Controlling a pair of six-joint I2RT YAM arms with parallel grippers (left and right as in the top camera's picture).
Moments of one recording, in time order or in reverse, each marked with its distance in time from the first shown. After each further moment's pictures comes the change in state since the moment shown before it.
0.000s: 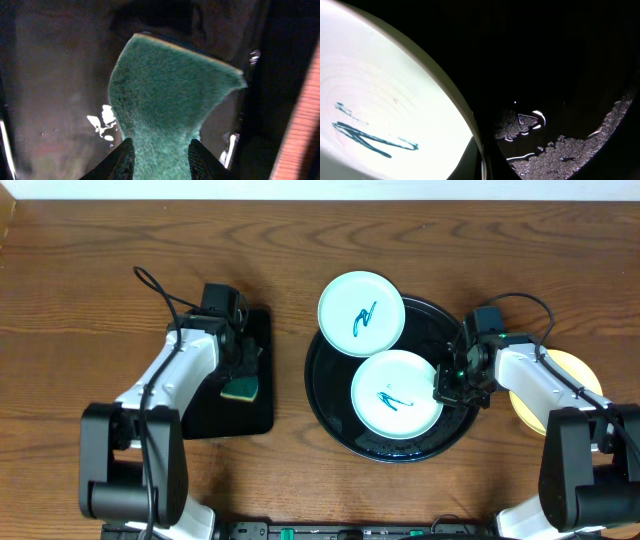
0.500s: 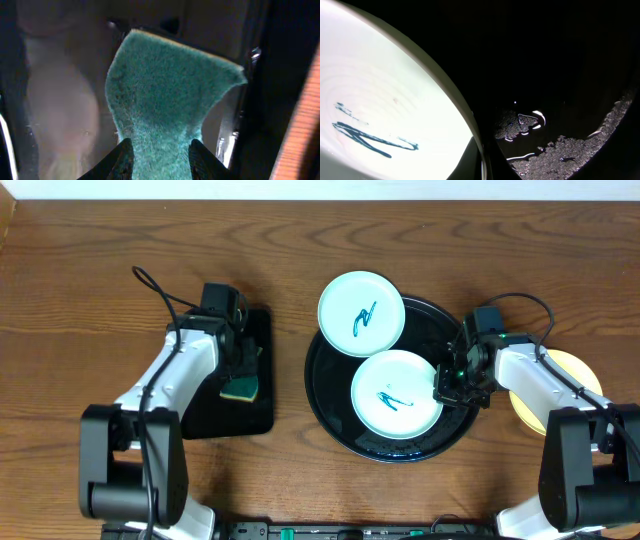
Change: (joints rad) left arm 0.000 0.010 0.000 -0.009 0.000 0.000; right arm 0.000 0.000 0.000 0.000 0.000 0.000
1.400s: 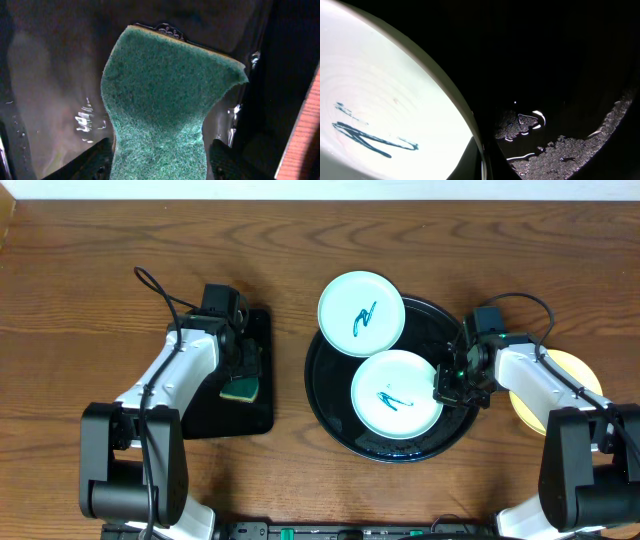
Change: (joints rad) left arm 0.000 0.004 -0.001 -0.003 0.008 -0.004; right arm 0.000 0.000 0.000 0.000 0.000 0.000
